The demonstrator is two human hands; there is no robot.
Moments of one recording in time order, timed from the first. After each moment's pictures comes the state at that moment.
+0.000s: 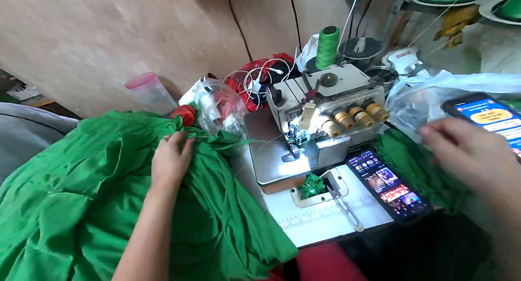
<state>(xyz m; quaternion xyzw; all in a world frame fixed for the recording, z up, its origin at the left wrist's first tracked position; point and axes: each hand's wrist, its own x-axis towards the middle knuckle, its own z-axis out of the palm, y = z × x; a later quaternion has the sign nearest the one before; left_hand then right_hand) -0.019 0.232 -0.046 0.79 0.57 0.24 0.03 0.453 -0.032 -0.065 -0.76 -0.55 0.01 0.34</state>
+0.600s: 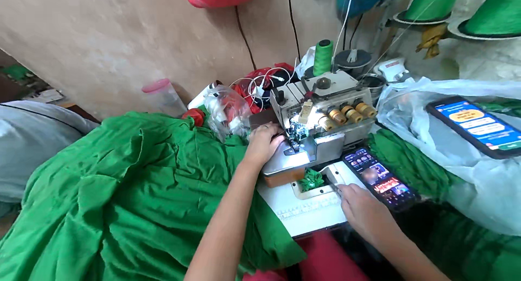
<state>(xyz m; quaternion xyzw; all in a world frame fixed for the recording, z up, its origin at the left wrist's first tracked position) 0.135 0.203 -0.080 0.90 0.30 0.25 0.16 0.299 -0.042 -0.151 -0.78 -0.58 0.03 0.21</state>
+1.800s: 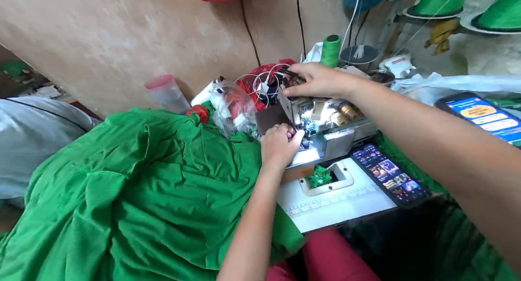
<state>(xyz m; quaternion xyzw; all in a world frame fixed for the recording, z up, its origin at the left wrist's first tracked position) 0.151 0.162 -0.068 0.83 0.45 0.25 0.22 0.325 0.166 0.053 -0.55 -0.76 0.18 0.30</state>
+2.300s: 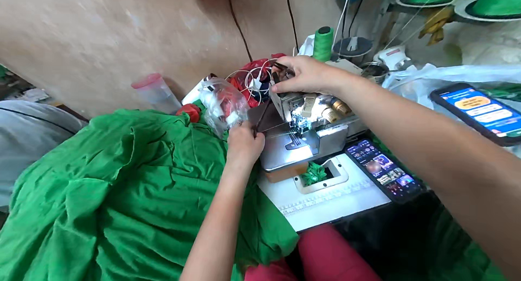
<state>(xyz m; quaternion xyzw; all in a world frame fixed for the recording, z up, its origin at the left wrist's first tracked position) 0.107 0.175 -0.045 0.81 0.52 0.24 0.16 0.326 0.170 0.047 -0.53 -0.75 0.20 0.35</state>
